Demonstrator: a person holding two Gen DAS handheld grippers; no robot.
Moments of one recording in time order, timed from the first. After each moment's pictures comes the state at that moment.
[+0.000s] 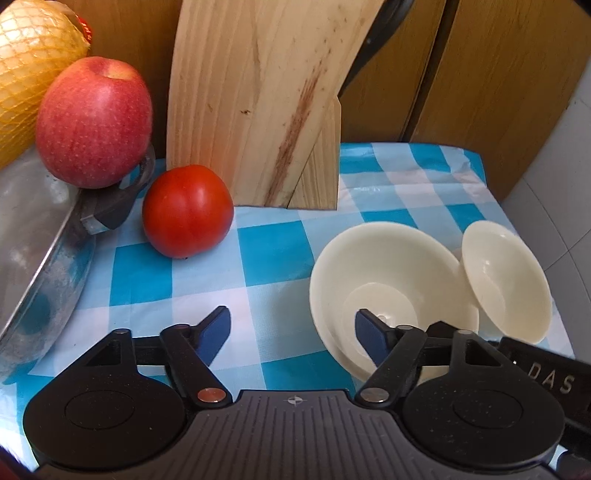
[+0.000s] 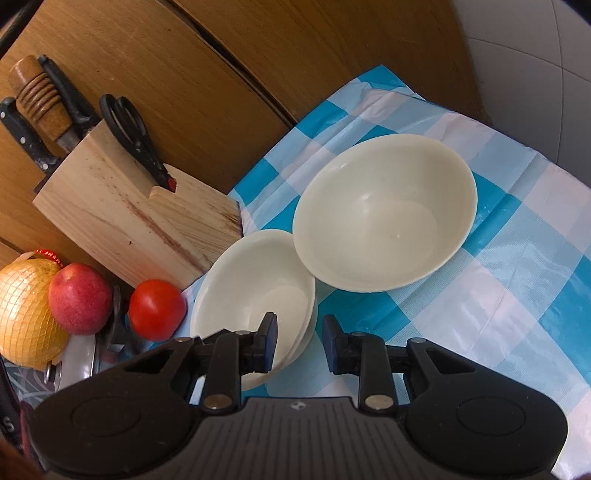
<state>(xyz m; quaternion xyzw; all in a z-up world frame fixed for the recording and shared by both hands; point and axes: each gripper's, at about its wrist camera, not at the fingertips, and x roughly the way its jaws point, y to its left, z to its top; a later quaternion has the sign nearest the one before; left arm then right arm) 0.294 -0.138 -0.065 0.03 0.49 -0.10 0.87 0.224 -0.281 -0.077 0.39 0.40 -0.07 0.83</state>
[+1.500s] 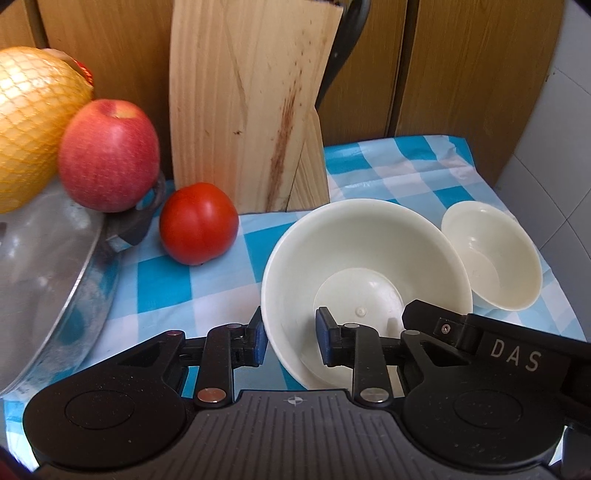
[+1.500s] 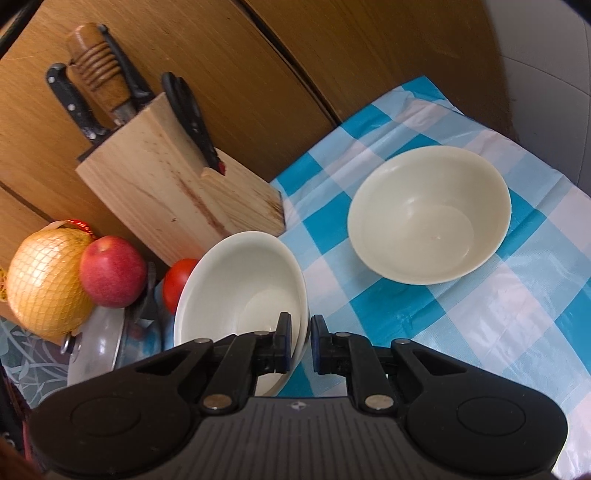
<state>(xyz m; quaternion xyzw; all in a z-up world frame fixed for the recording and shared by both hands) 0.269 -0.146 -0.041 0.08 0.47 -0.11 0.87 0.217 -0.260 -0.057 0.36 0.40 -0.03 0.84</state>
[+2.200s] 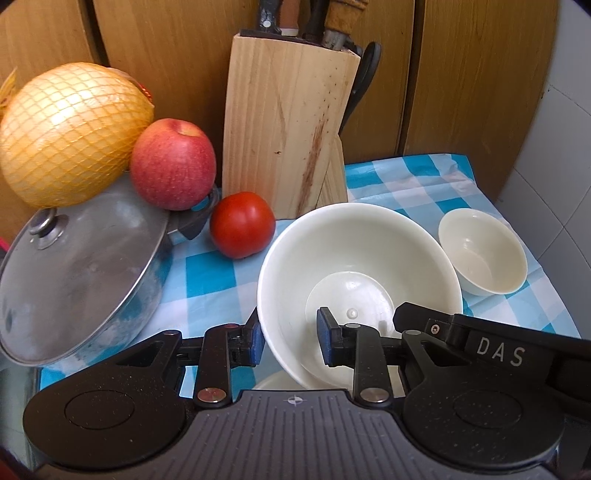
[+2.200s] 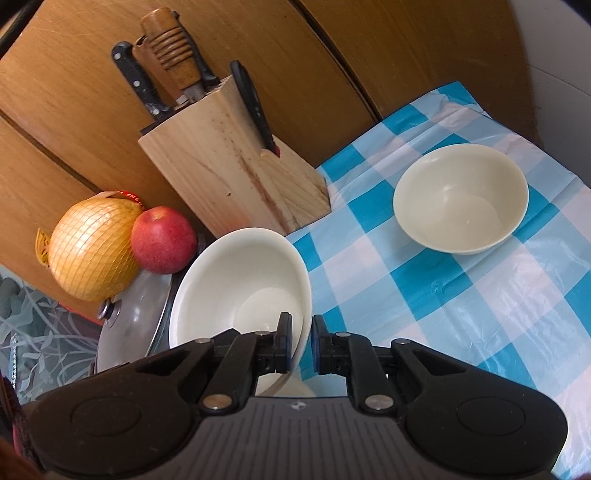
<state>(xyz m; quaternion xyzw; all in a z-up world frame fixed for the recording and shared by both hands) 0.231 -0.120 -0.008 0.09 0.44 -0.09 0.89 0.190 -0.237 -0.033 0.35 0.39 0.02 0.85</state>
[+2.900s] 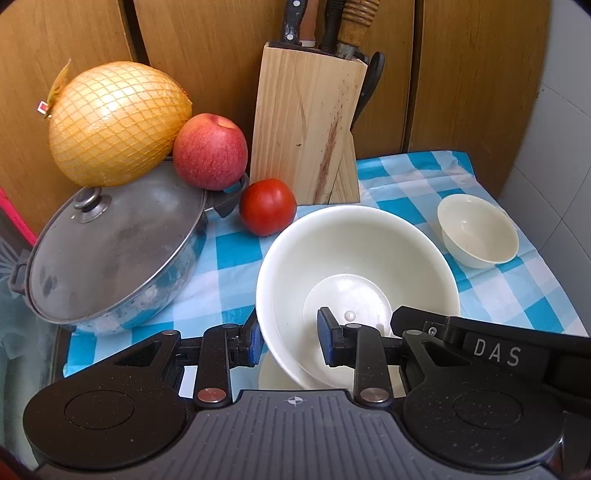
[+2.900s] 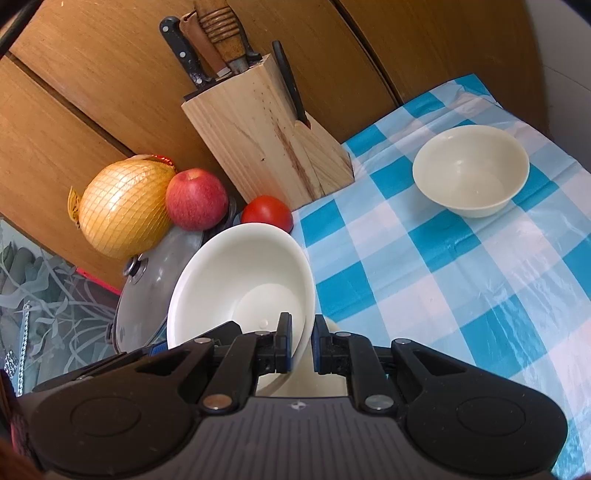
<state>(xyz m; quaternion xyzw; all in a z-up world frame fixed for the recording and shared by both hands) 0.185 -0.098 0.004 0.09 0.43 -0.07 0.89 0.154 -0.215 -0.019 0.33 0.40 0.05 0.85</state>
